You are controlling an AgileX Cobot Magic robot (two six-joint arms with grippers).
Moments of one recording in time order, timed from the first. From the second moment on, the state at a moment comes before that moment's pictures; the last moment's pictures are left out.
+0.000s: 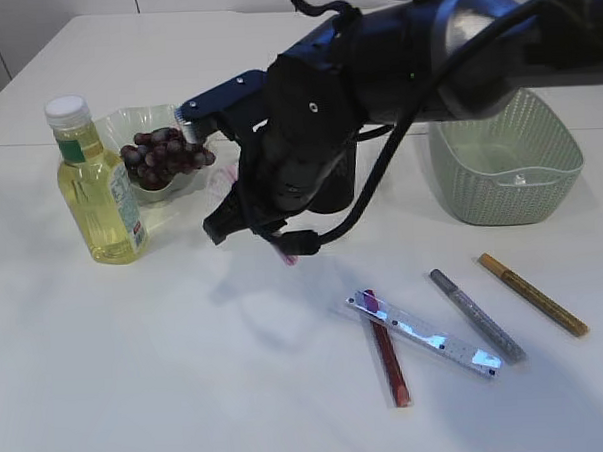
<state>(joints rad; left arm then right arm) -0.55 1.34 -1.69 0.34 1.27 -0.28 0.70 2.01 -1.55 -0.16 0.66 0.10</state>
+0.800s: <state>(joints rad) -0.55 1.35 -1.69 0.34 1.27 -0.28 0.48 1.97 -1.52 -0.24 0.24 0.11</state>
